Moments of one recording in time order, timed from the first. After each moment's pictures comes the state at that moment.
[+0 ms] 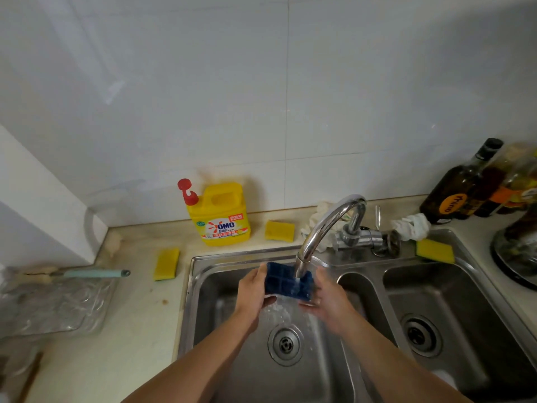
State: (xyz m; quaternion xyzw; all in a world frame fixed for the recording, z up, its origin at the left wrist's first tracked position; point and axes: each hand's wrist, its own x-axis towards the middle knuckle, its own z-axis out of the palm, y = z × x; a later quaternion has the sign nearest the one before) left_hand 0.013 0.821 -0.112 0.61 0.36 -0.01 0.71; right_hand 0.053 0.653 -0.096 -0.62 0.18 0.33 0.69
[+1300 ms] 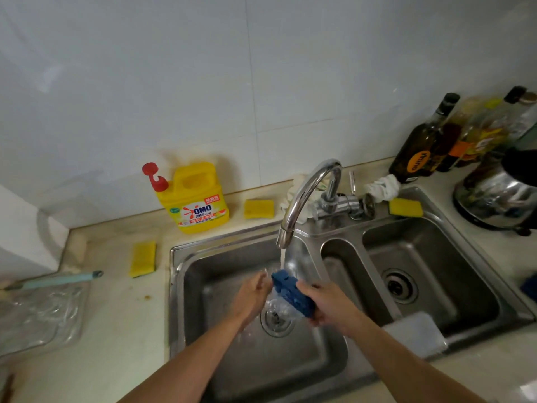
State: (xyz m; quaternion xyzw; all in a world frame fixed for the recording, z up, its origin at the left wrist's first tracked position) left_hand -0.022 0.821 -0.163 0.81 0.16 -0.20 0.53; right_hand -0.002 0.619 -0.130 -0.75 0.14 0.38 0.52
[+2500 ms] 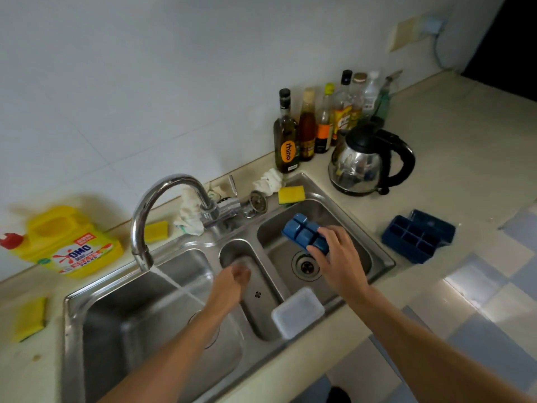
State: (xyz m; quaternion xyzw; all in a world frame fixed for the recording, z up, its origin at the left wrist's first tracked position) left_hand 0.019 0.598 -0.120 0.90 0.09 -0.16 0.39; right_hand 0.008 0.329 -0.111 -0.94 0.01 -0.08 0.32
